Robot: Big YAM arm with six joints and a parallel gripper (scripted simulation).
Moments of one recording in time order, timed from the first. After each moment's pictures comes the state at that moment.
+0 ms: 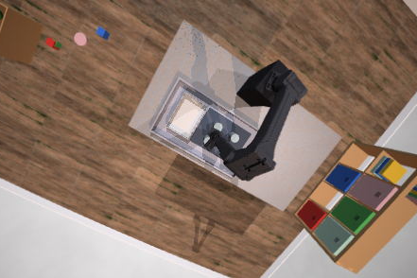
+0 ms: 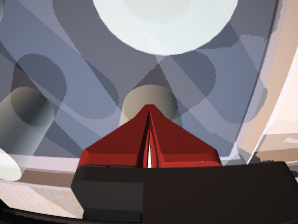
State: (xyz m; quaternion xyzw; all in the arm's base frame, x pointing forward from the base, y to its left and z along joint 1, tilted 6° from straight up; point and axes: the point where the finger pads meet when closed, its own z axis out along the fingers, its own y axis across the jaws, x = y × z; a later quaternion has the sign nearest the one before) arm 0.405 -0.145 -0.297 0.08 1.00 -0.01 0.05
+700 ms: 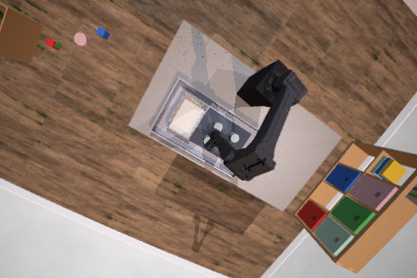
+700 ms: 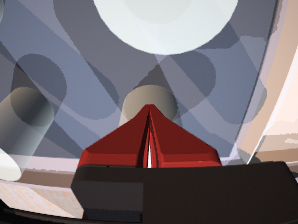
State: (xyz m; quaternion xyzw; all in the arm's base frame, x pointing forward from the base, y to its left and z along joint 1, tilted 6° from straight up) arm 0.404 -0.145 -0.297 0.08 1.00 -0.01 0.05
